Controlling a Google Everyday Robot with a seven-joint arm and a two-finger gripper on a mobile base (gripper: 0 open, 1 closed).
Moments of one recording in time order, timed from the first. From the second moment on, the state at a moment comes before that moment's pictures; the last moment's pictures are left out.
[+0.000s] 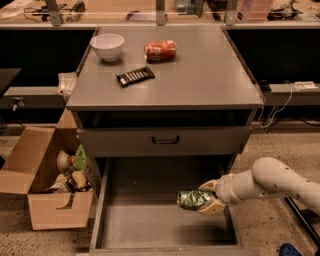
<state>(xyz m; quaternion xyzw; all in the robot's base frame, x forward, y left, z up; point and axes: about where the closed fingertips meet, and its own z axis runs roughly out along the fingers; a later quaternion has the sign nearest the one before) 0.487 -0.175 0.517 -0.59 0.73 0.20 0.29</state>
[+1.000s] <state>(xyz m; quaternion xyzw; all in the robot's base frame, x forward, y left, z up) 0.471 -0.156 0.648 -0.62 0.67 0.19 0.36</state>
